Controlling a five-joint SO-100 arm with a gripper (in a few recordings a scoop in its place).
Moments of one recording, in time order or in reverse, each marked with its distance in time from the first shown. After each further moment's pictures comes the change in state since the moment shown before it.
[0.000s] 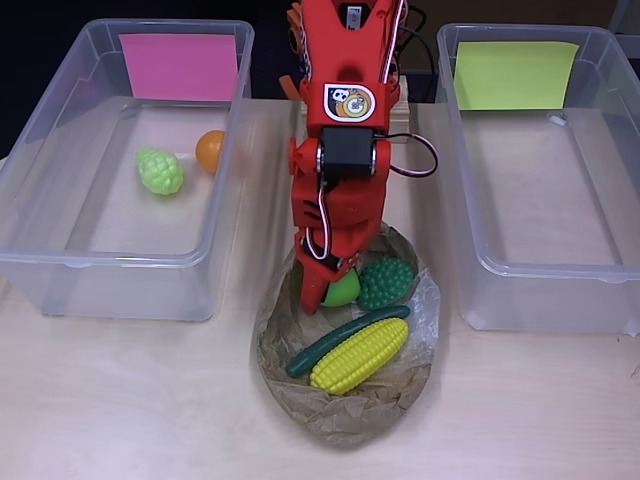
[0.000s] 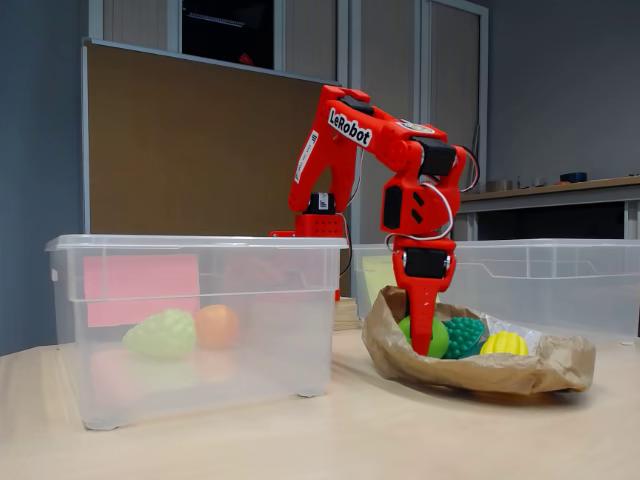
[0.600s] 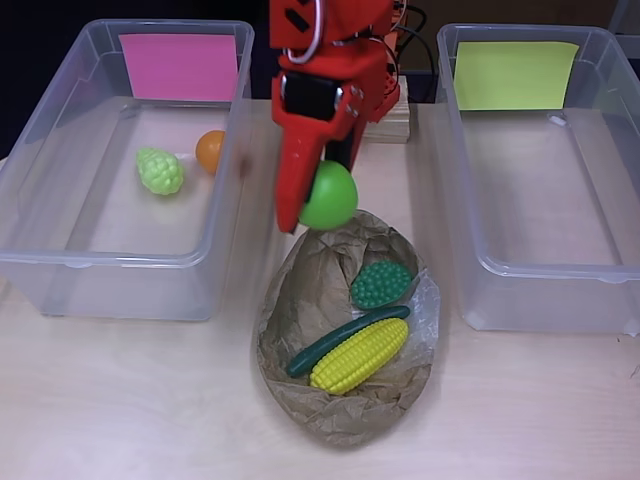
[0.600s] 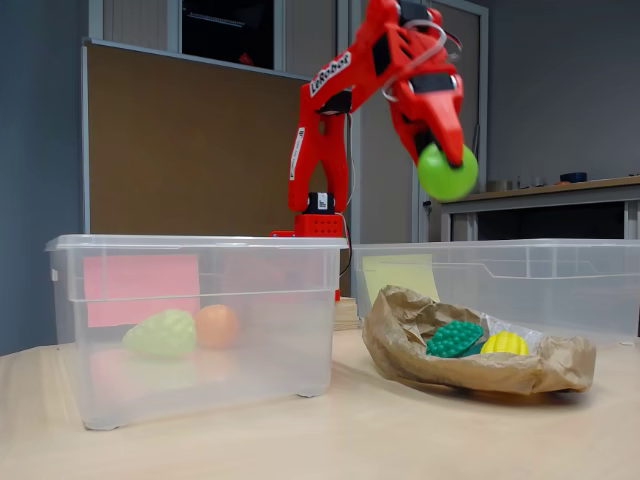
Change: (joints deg) arm 4.2 28.6 -18.5 20.0 -9.7
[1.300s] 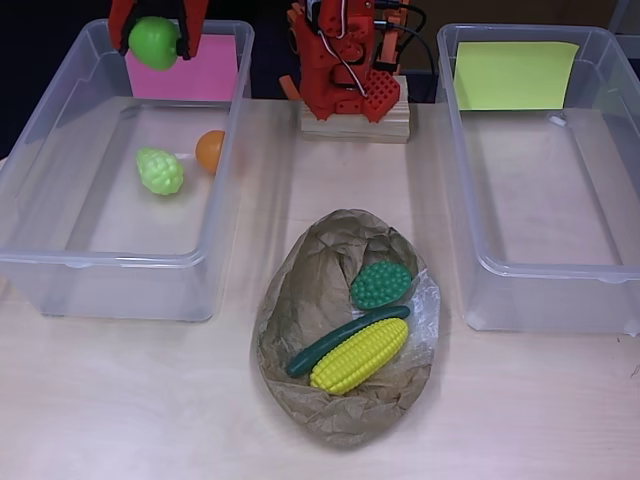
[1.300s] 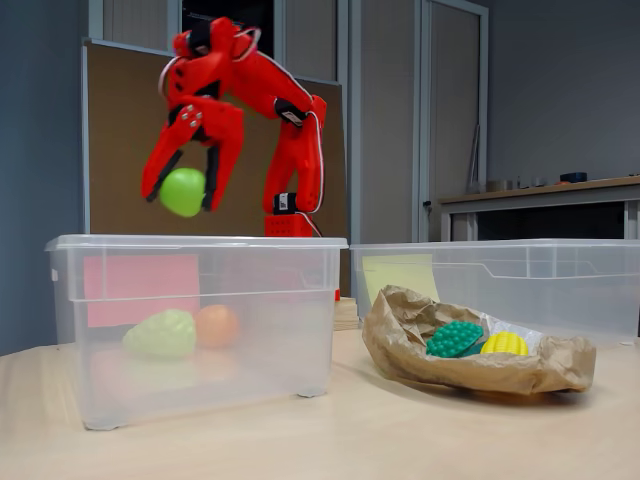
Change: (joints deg) arm 65.3 14.3 24.6 9.4 -4.6
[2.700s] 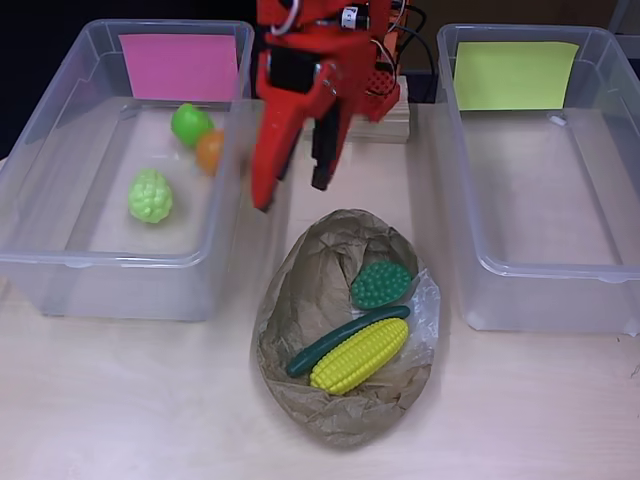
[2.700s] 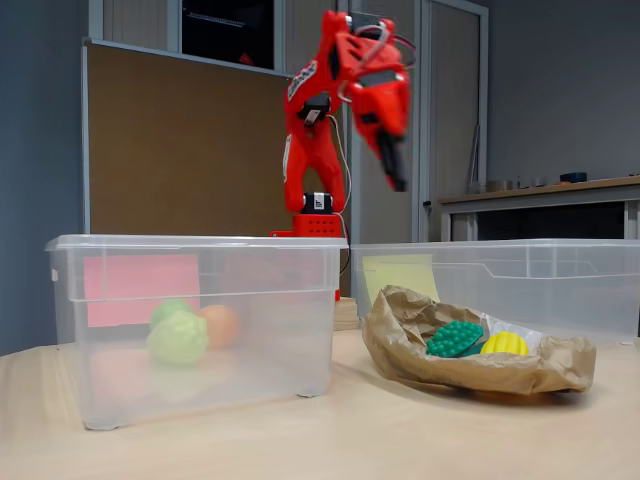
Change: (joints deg) arm -65.1 -3.1 -2.5 -22.1 6.3
